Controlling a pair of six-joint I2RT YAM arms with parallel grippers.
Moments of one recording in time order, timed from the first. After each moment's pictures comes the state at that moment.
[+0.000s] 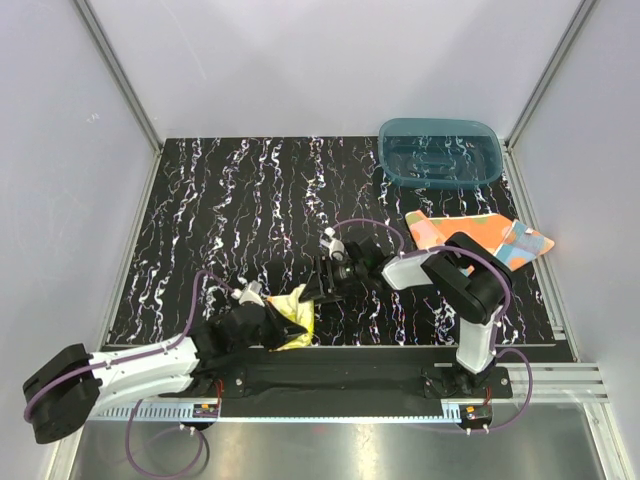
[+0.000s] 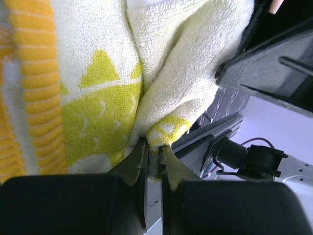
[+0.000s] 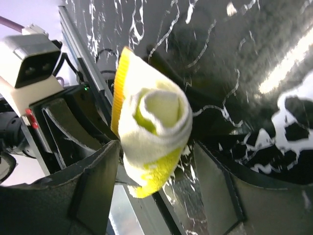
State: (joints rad) left arm -0.98 0.81 0.07 0.08 -0.04 -1.50; right arm 0.75 1.88 0.81 0.38 -0.70 0.81
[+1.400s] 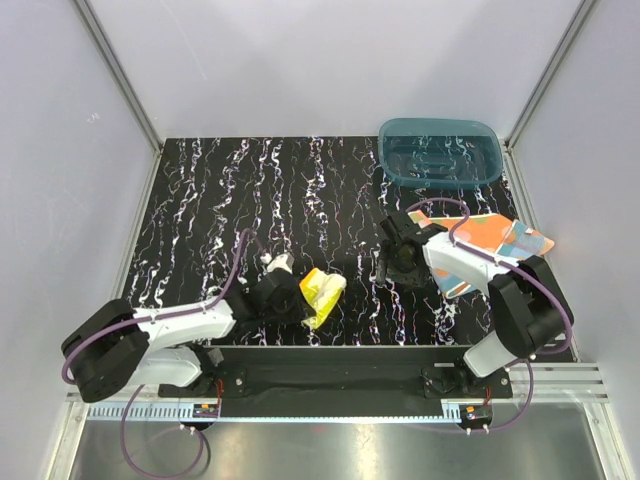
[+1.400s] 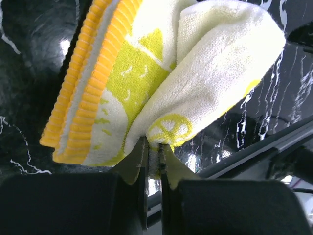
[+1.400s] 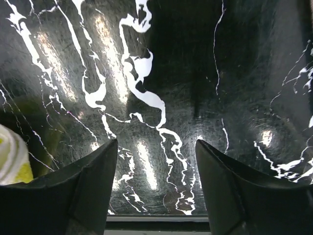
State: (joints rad) left arm -0.92 1.23 0.44 -0.05 -0.05 -1.02; right arm 0.53 1.55 0.92 -0.66 0.09 0.69
